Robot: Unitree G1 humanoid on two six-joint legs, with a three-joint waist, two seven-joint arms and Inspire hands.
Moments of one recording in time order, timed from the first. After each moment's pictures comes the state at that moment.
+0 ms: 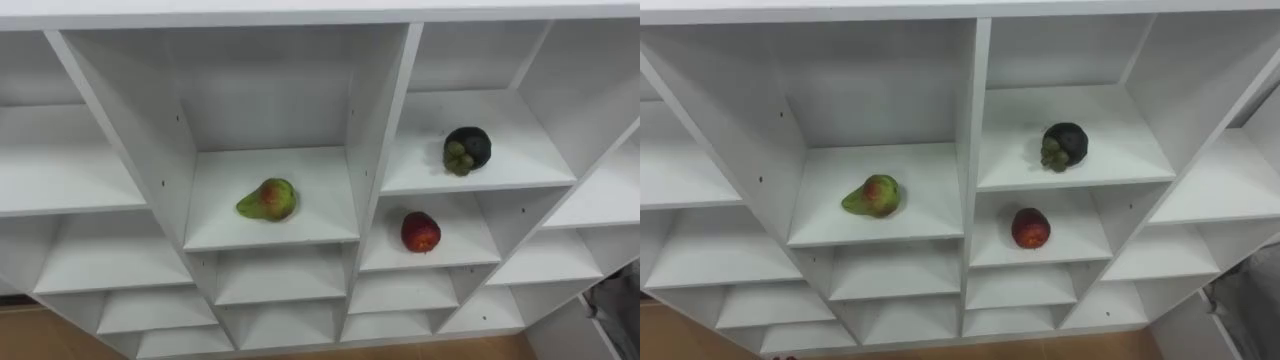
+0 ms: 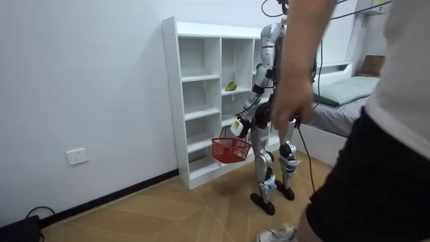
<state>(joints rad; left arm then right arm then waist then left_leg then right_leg) 0.20 0.19 0.05 1.10 0.01 -0.05 0.05 0.14 -0.23 0.07 1.27 0.23 -0.07 0.08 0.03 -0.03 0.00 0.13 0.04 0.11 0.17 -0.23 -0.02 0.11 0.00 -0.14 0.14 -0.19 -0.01</state>
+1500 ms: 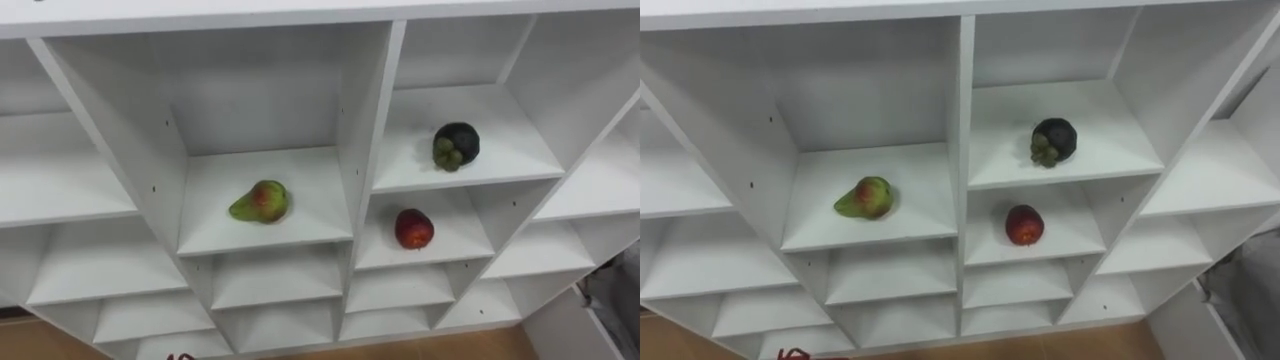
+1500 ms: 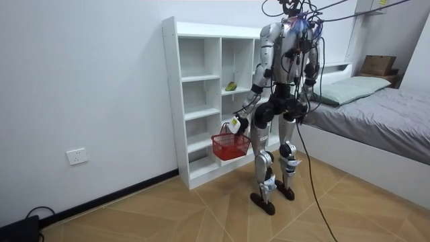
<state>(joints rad) 0.20 0.19 0.03 1.10 -0.01 -0.09 0.09 0.19 -0.22 0.05 1.14 0.11 -0.12 -0.16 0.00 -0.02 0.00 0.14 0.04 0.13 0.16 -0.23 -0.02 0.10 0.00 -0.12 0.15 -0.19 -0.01</state>
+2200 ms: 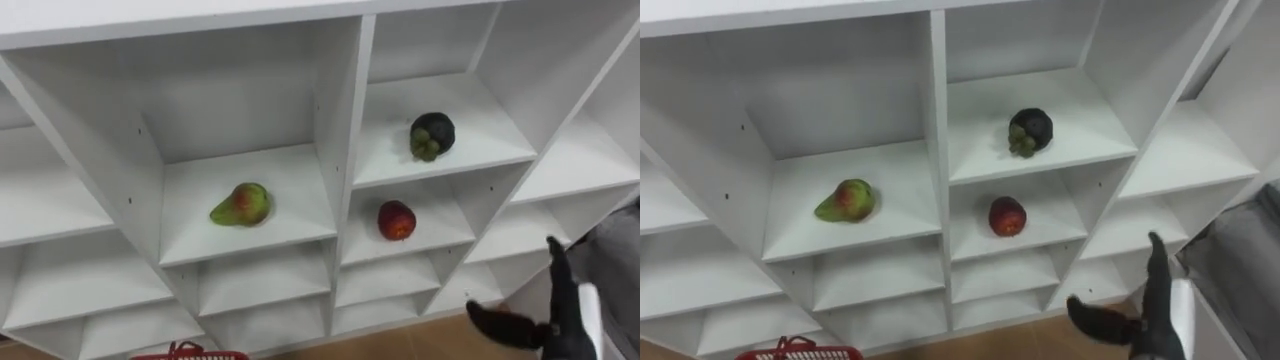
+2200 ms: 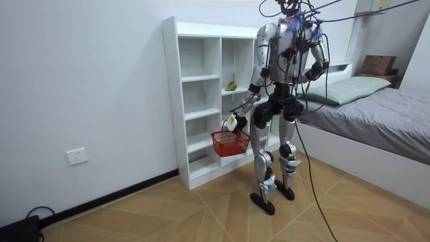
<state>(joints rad) 0.26 0.20 0.03 1.04 -0.01 -0.15 0.10 0.44 -0.22 0.01 0.10 -0.24 -0.25 -0.50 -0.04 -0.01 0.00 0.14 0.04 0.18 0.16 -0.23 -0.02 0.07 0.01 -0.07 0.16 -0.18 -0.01</state>
